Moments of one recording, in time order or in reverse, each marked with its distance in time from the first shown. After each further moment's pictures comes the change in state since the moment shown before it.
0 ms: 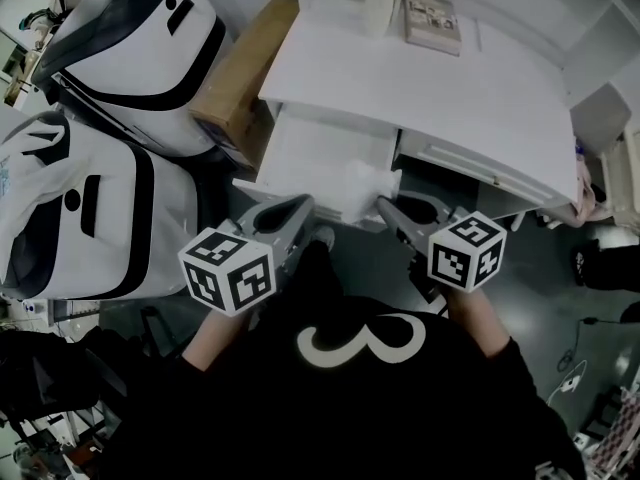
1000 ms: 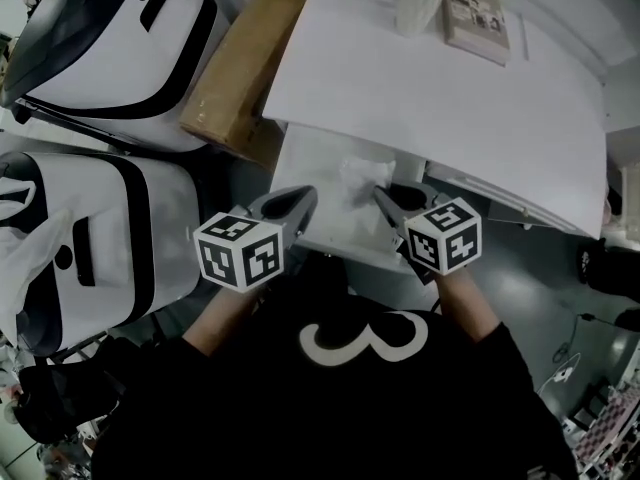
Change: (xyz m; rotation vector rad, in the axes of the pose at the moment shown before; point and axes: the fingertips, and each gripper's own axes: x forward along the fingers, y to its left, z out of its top) left arm 0.113 0.173 0.014 -0.136 0.179 0.048; right arm 0.170 -0.126 0.004 -0.032 0.248 -0.107
